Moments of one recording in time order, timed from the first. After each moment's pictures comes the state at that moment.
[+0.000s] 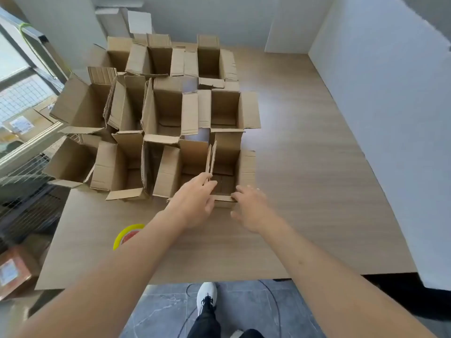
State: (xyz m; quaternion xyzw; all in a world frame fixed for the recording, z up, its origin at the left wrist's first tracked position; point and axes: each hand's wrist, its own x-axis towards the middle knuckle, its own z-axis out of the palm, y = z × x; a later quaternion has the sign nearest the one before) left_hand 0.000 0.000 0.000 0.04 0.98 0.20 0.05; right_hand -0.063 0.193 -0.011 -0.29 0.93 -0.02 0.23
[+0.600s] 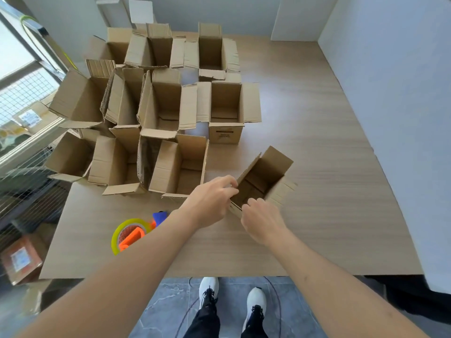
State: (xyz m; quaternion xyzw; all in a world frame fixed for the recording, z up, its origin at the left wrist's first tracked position) left_hand -0.014 0.047 0.011 0.13 0.97 0.20 0.03; right_hand -0.049 0.230 -0.029 -0.34 0.93 0.04 0.14
